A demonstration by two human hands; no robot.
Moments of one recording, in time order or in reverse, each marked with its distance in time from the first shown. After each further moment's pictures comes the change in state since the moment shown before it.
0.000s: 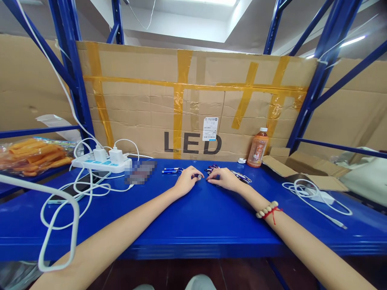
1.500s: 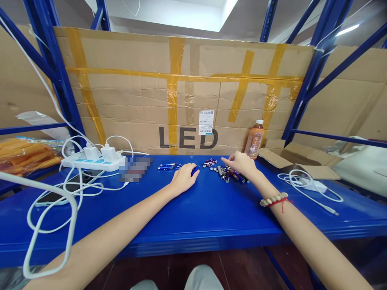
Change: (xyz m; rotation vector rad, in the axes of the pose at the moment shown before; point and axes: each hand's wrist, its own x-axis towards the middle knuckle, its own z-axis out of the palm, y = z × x) left_hand -0.005 0.018 -0.002 0.392 -0.081 -0.084; right_hand -0.015 -0.002 -0.050 -0.250 0.082 0.721
